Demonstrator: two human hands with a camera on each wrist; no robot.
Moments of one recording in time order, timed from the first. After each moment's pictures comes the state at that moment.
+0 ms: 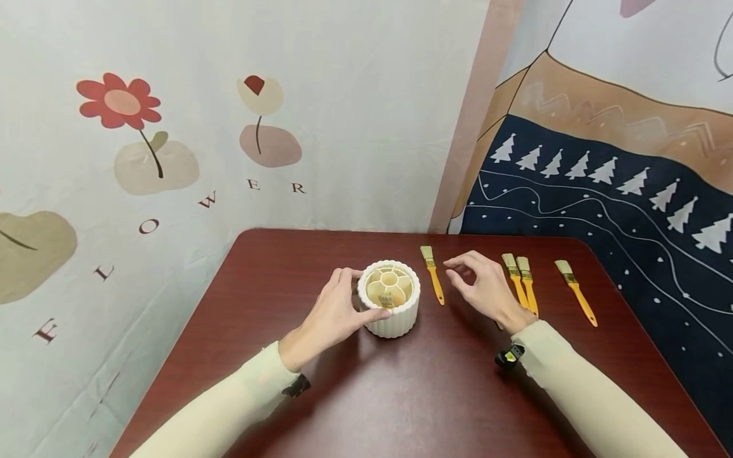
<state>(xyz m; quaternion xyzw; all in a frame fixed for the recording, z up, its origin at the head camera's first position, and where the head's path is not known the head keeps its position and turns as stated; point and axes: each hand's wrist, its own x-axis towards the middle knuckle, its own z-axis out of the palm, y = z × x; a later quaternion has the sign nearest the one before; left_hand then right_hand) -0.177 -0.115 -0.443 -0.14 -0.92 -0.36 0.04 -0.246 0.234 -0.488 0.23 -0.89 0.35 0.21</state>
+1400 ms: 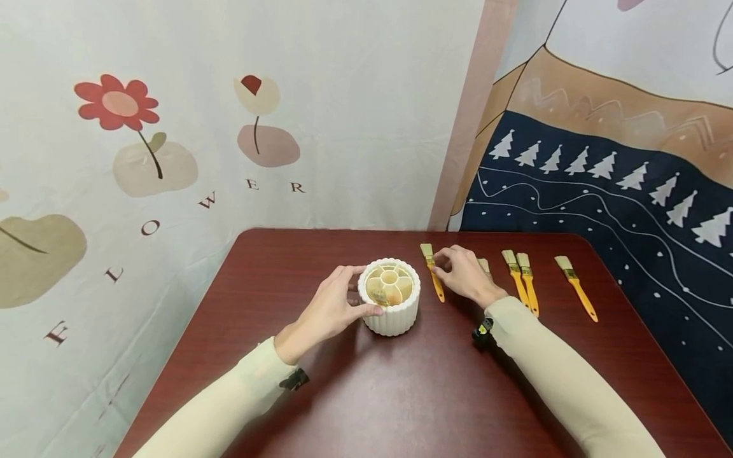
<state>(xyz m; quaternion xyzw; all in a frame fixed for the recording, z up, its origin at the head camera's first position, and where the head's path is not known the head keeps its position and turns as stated) -0.186 -0.126 -0.441 -0.17 -0.88 -0.44 -0.01 -0.295 0.208 -0.505 0.17 -0.94 0.30 0.04</state>
